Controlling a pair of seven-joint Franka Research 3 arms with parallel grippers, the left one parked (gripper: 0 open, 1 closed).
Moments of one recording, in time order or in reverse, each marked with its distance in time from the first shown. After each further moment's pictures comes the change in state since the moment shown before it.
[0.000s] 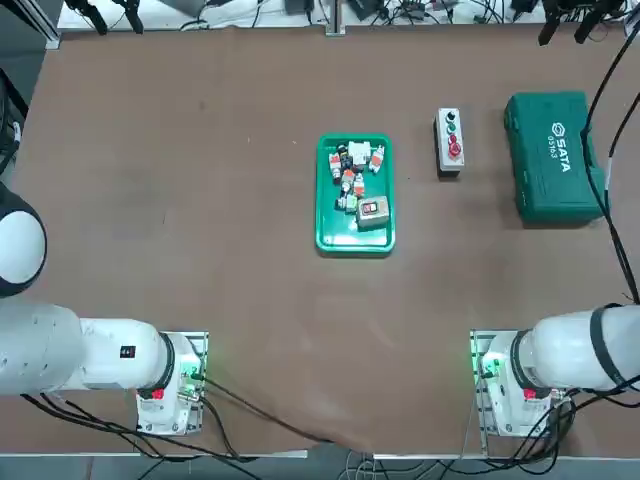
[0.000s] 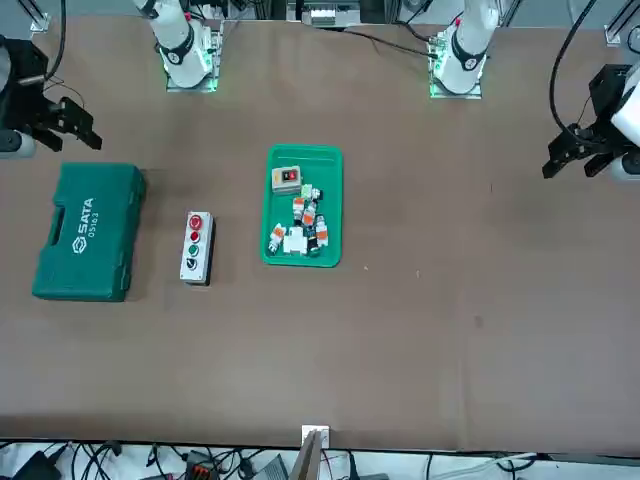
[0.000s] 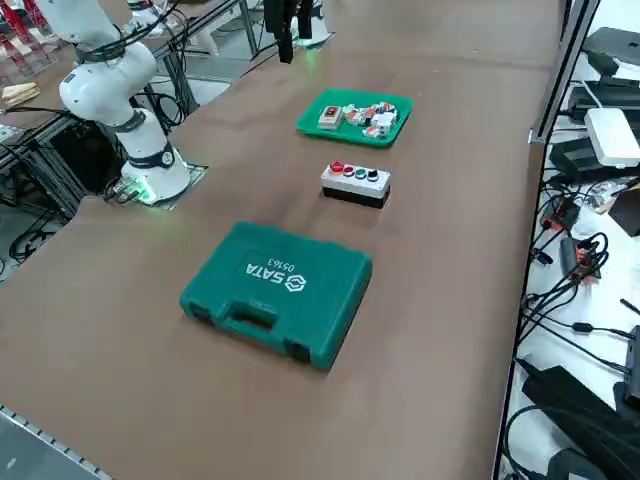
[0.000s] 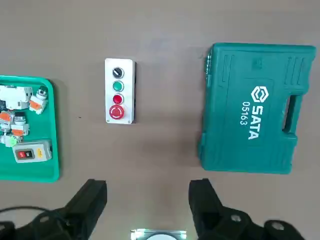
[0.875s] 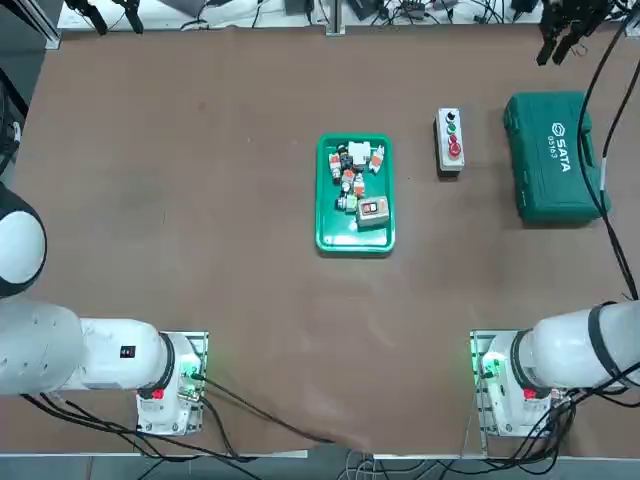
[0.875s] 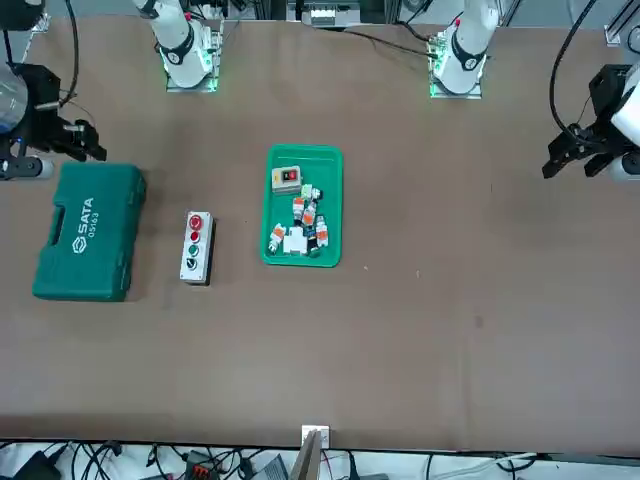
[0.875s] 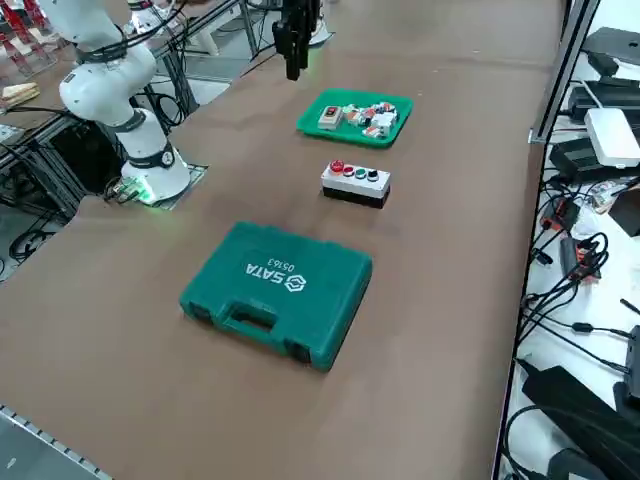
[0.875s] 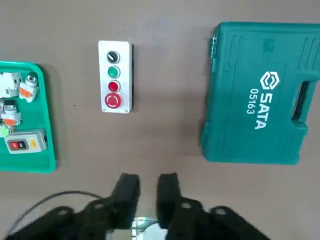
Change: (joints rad) arm 0.000 0.056 0.000 0.000 0.000 -0.034 0.002
